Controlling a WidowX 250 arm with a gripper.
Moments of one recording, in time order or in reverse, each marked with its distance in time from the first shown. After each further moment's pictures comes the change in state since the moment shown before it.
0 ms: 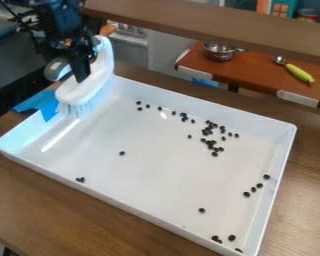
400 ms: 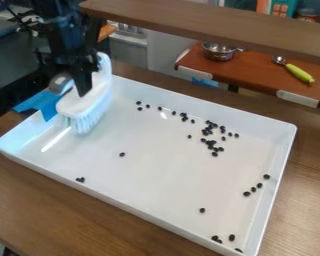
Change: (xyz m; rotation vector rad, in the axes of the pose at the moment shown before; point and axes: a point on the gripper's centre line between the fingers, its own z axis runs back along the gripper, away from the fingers) arm 0.002 0.004 -0.026 0.037 0.046 0.028
